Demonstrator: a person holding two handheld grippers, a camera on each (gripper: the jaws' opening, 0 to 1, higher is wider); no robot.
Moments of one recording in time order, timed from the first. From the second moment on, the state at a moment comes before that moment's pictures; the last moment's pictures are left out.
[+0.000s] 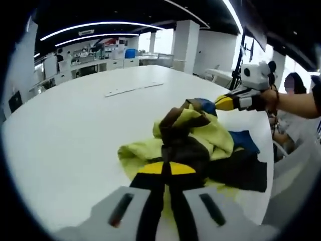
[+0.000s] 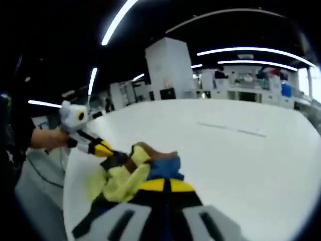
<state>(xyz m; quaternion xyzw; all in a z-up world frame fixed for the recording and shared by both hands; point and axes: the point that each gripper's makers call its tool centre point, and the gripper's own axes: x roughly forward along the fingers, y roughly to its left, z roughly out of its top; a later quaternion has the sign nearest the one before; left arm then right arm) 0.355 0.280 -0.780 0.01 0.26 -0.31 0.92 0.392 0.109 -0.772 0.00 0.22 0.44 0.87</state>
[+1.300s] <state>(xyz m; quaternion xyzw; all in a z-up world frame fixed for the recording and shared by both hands) 0.498 0.360 -0.746 -0.16 0.13 -0.06 0.98 0.547 0.106 -0.745 0.01 0.19 0.21 0.96</state>
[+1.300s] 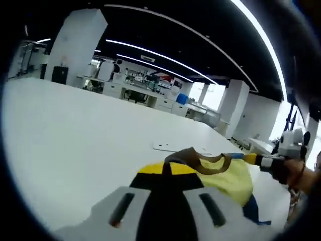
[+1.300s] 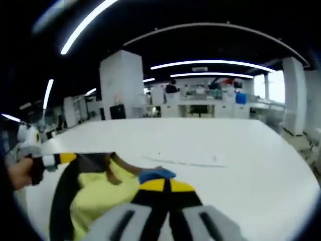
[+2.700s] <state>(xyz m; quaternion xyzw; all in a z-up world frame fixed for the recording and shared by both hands) 0.484 0.351 -0.785 -0.04 0.19 -0.14 0.97 0.530 0.132 -0.813 0.08 0.32 0.26 0.91</state>
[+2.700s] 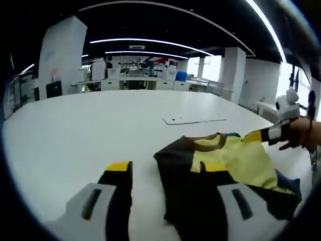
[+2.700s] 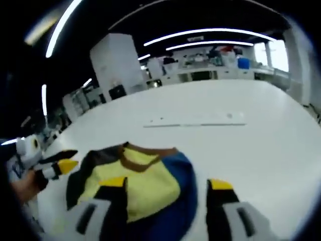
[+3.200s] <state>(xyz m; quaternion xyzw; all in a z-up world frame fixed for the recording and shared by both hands) 0.413 0.323 -0.761 -0.01 0.20 -0.24 0.95 0.444 0.121 -0.795 0.03 0.32 0.38 0.87</state>
